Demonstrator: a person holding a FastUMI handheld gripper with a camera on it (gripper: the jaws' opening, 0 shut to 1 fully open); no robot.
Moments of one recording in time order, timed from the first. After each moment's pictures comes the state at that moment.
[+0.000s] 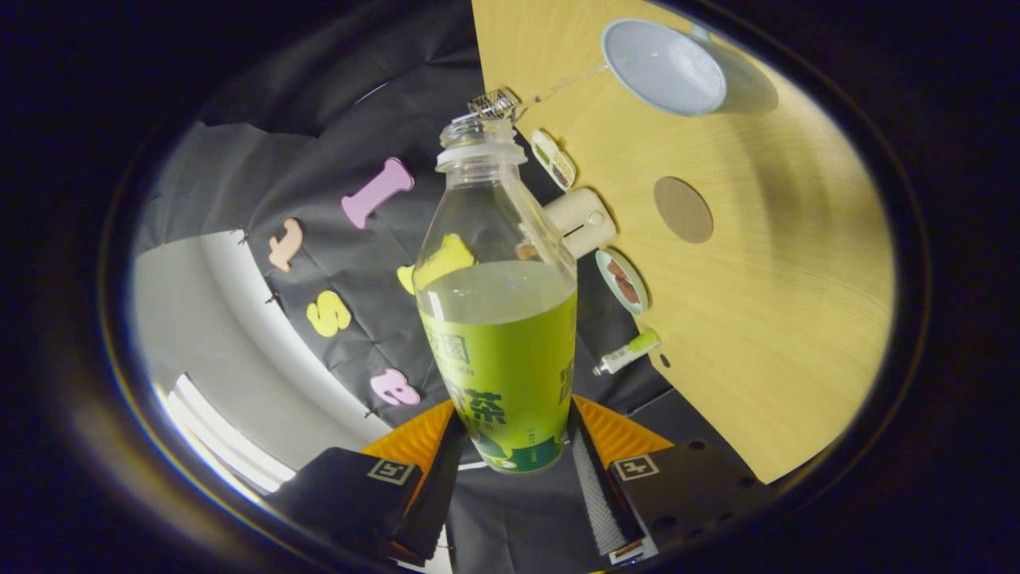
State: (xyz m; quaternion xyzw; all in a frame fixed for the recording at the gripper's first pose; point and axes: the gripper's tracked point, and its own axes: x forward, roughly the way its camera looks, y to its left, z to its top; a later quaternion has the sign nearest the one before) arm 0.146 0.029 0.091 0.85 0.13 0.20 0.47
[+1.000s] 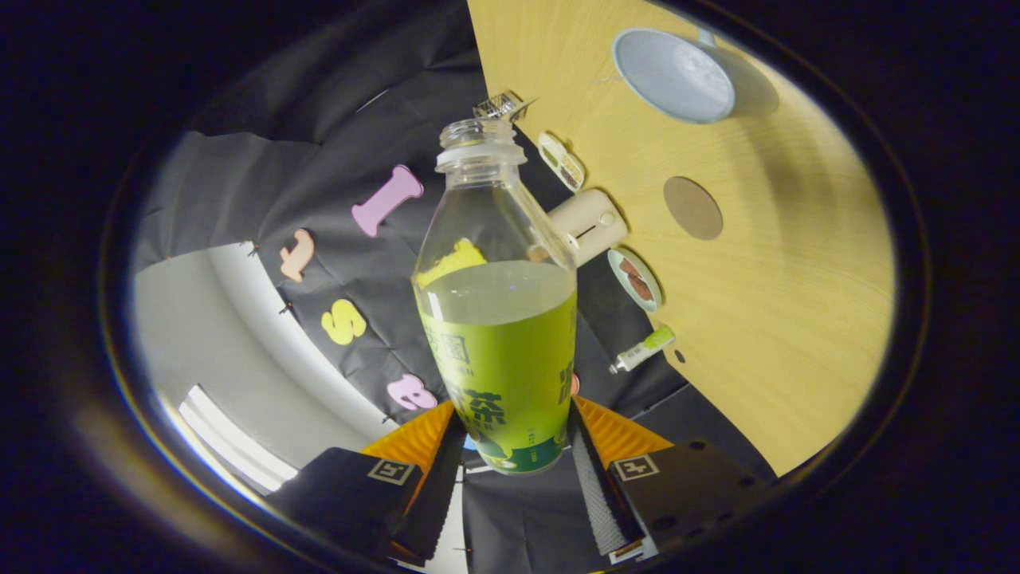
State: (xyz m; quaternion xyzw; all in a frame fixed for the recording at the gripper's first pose) arm 0.141 0.019 0.105 0.86 0.11 0.20 0.45
